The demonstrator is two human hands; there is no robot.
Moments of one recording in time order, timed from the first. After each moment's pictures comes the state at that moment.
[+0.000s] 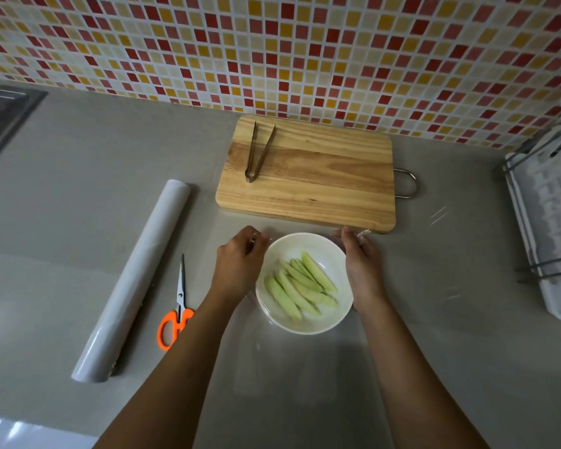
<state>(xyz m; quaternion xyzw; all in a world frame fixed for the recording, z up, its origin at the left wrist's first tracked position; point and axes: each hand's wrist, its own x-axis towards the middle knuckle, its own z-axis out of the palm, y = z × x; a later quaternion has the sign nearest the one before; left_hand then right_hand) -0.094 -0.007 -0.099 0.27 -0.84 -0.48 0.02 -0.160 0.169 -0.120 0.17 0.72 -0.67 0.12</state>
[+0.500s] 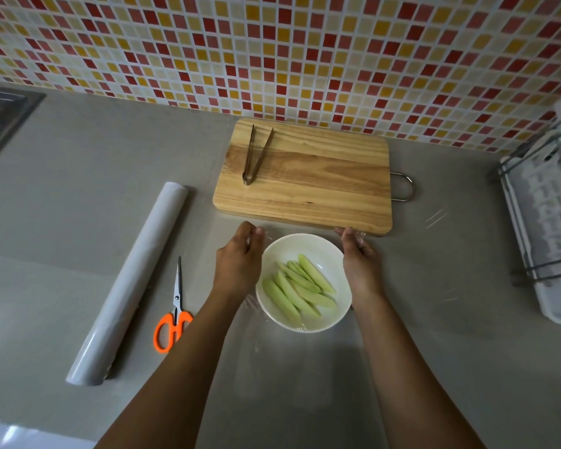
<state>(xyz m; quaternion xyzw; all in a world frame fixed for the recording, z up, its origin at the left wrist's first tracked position) -0.099 0.000 -0.097 0.28 -0.85 -0.44 0.04 -0.164 0.171 -0.118 0.18 0.73 -0.65 0.11</state>
